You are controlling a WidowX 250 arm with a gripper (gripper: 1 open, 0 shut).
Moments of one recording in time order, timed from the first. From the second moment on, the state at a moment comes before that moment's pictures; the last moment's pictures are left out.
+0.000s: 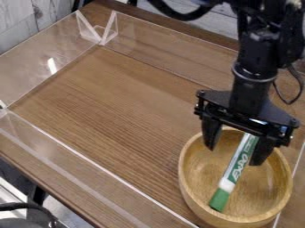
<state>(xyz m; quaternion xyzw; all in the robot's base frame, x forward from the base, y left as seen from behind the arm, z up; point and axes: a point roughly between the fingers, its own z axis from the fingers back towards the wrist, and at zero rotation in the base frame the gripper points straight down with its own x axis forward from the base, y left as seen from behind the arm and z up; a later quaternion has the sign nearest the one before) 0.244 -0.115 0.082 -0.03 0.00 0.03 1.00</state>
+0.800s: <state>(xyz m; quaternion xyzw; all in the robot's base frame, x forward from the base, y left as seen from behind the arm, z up) 0.244 -0.121 0.061 -0.05 -0.01 0.02 1.00</state>
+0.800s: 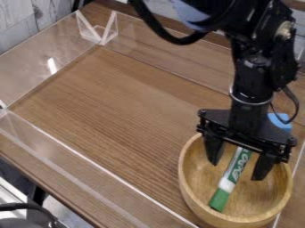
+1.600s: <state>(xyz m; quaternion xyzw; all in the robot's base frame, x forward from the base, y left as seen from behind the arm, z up) 0.243 -0.121 0.055 -0.05 -0.03 0.01 1.00</state>
